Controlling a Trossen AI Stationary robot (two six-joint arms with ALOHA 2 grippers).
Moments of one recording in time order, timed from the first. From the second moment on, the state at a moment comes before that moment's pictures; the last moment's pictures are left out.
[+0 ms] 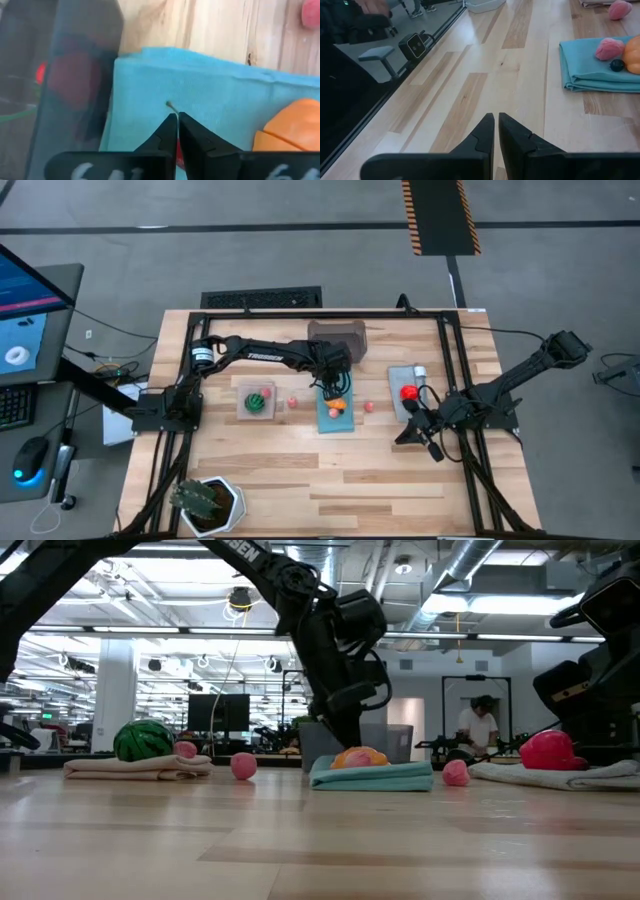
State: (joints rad) left arm 0.21 2.15 1.61 -0.54 -0.07 0.05; right arm 0.46 0.75 0.03 0.31 0.00 0.24
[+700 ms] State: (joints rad) left arm 0.11 2.14 1.67 -0.68 -0.32 0.04; right arm 0.46 0.75 0.03 0.31 0.00 0.24
